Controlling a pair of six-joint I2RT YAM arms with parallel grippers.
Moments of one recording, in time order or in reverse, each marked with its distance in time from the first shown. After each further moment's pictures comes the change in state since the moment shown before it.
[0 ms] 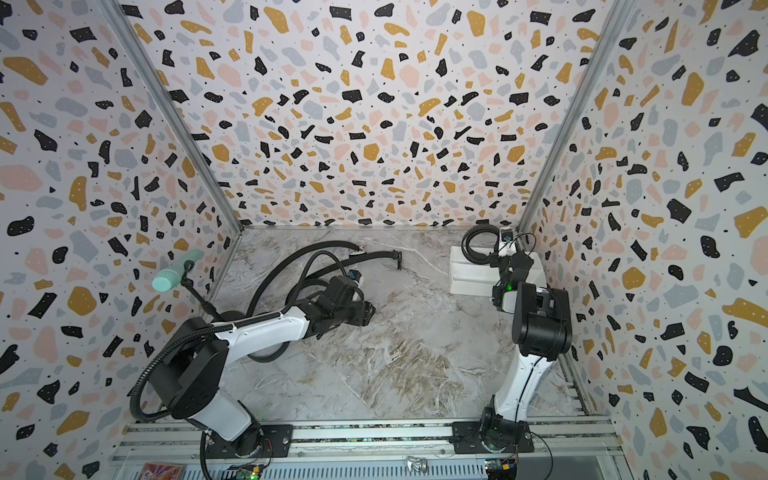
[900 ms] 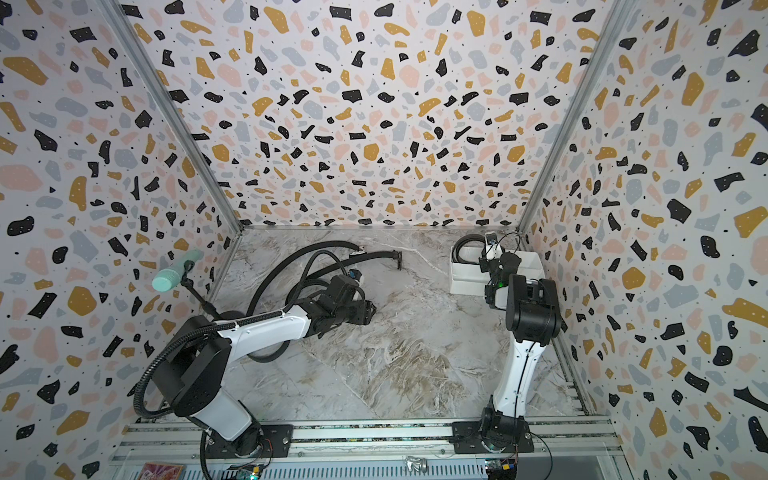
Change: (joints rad) left arm 0.000 0.014 0.008 0.001 0.001 -0.020; right arm 0.041 0.157 0.084 -0.073 -0.015 -0.092
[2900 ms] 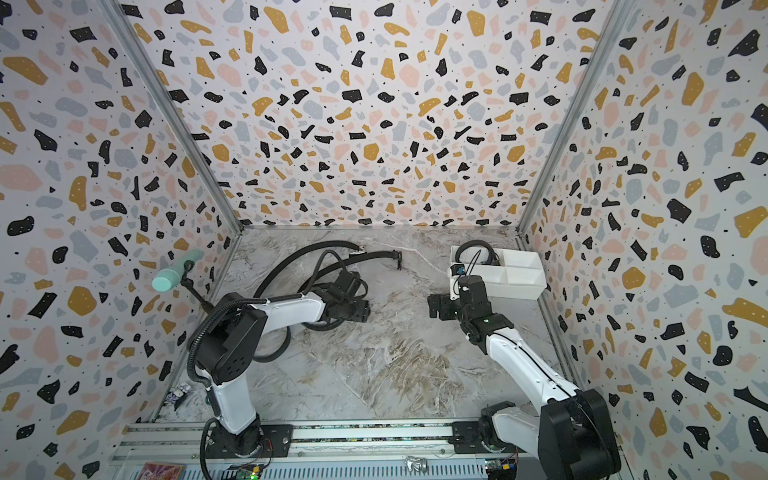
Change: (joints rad) left arm 0.017 0.238 0.132 -0.090 0.056 -0.022; right arm 0.467 -0.945 -0.357 -1.173 0.092 0.561
